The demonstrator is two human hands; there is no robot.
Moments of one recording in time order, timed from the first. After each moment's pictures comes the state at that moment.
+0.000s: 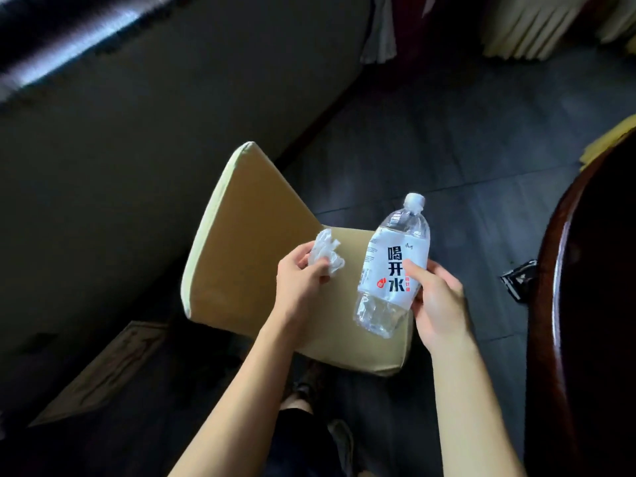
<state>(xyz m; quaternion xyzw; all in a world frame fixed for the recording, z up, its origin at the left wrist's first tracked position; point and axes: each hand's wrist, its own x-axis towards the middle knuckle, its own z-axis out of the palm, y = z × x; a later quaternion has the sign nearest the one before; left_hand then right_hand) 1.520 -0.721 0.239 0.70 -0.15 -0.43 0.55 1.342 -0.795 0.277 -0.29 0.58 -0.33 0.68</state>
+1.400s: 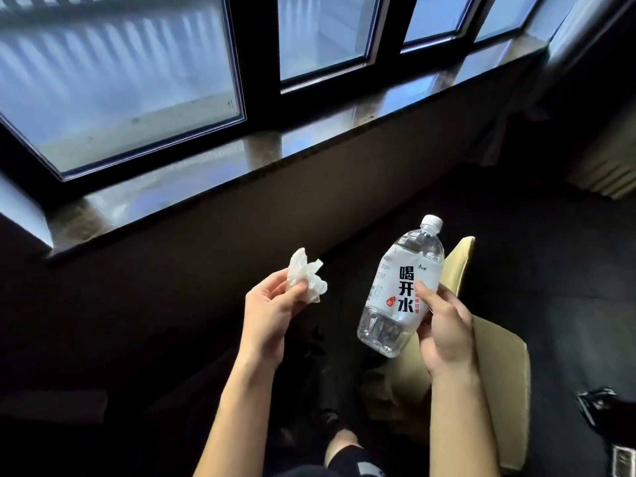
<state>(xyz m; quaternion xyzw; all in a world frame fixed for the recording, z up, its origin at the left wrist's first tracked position) 1.916 -0.446 0.363 0.58 -0.03 -0.37 0.72 1.751 -0.601 0.368 -0.37 0.52 -0.34 0.69</state>
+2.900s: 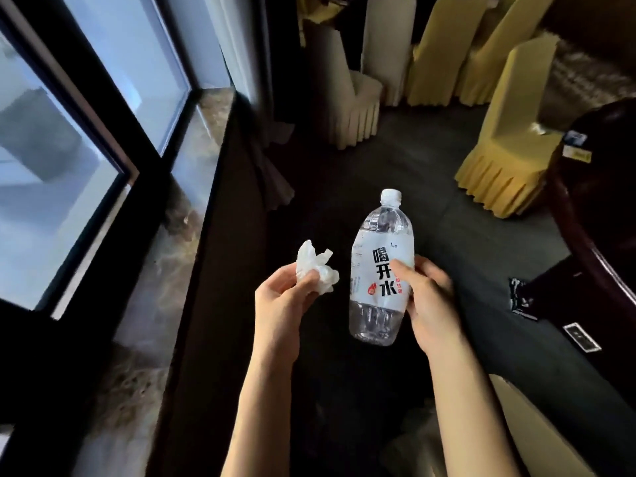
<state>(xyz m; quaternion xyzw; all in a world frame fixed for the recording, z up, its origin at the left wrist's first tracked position) 1.985 -1.246 0.401 0.50 -0.38 -0.61 0.47 1.798 -1.224 0.395 -0.16 0.60 -0.62 0.49</state>
